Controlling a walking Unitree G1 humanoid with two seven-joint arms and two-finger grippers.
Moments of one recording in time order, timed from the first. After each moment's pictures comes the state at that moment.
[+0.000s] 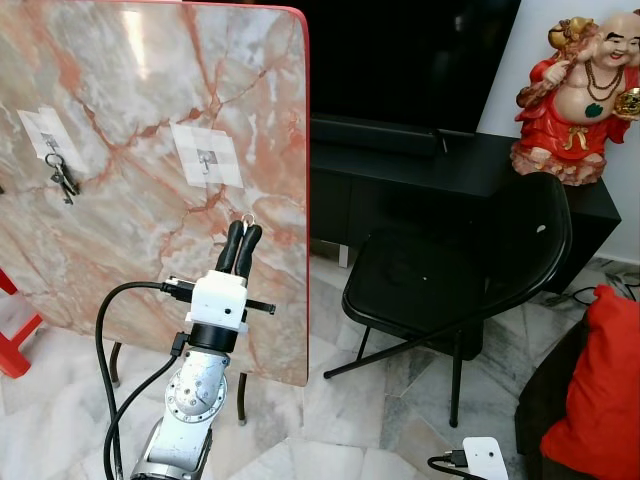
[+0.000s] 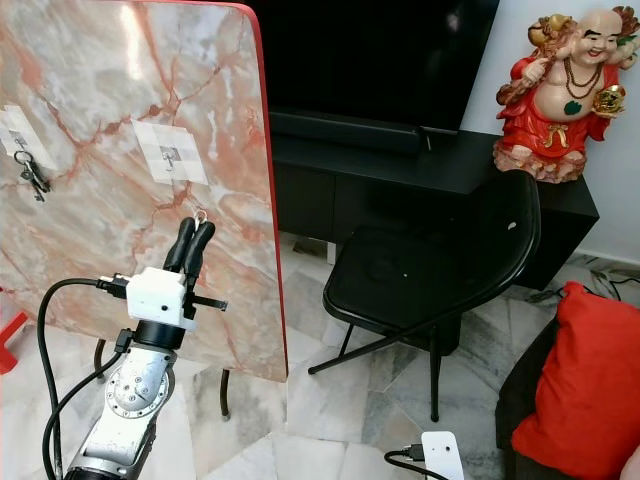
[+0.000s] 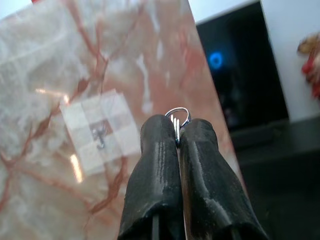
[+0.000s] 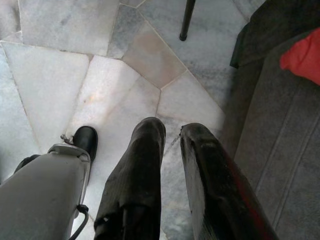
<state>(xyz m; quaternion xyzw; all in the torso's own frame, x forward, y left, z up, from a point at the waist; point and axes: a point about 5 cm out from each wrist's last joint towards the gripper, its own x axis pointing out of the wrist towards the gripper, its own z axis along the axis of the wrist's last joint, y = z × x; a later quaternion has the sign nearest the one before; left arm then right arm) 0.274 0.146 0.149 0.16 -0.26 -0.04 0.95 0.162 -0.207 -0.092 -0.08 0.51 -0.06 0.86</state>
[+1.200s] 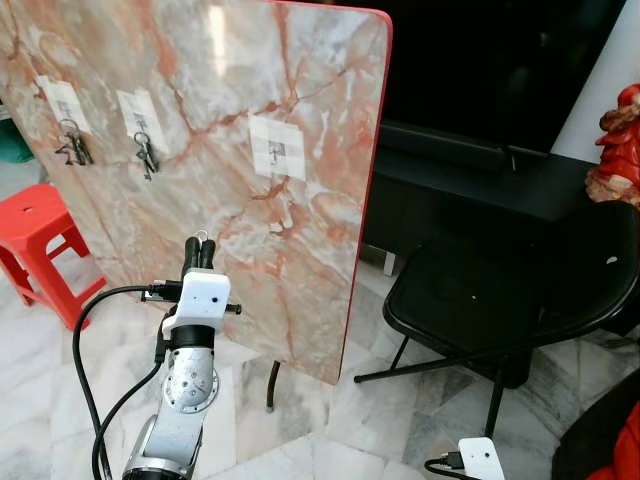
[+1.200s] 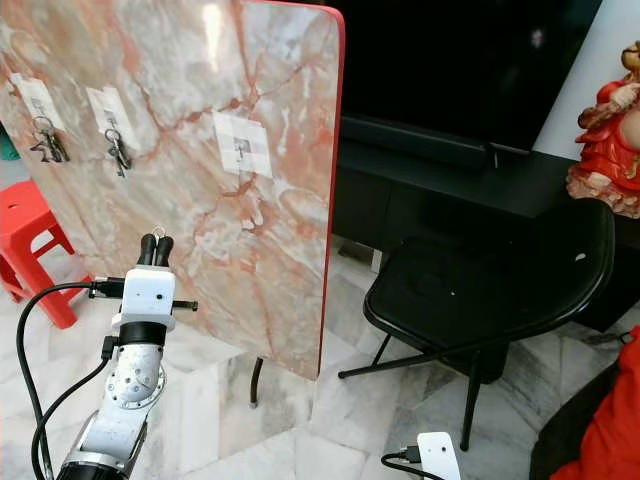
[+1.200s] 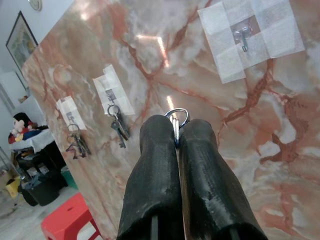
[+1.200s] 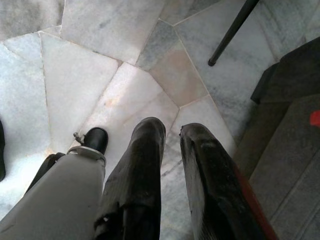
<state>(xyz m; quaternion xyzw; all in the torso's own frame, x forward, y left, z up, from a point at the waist) 0.286 0.173 0.131 0.20 -0.18 0.10 0.96 0.162 -0.205 -0.092 -0.08 0.51 -0.04 0.86</state>
